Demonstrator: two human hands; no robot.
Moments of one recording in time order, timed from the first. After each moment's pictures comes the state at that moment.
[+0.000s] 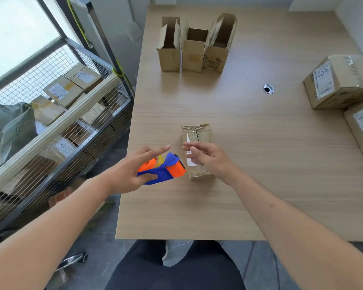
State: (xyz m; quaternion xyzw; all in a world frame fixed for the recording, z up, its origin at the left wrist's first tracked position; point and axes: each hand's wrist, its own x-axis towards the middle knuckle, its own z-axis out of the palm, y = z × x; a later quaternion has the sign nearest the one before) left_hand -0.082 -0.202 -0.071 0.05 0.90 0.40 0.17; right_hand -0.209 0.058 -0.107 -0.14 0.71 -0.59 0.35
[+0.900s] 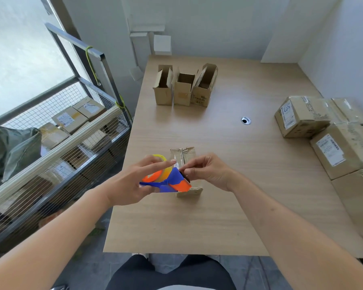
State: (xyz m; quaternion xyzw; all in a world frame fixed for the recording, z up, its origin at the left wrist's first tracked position) left_hand -0.074 -0.145 0.007 0.13 0.92 0.37 0.07; right_hand -0.216 0.106 -0.022 -0.21 0.64 -0.61 0.42
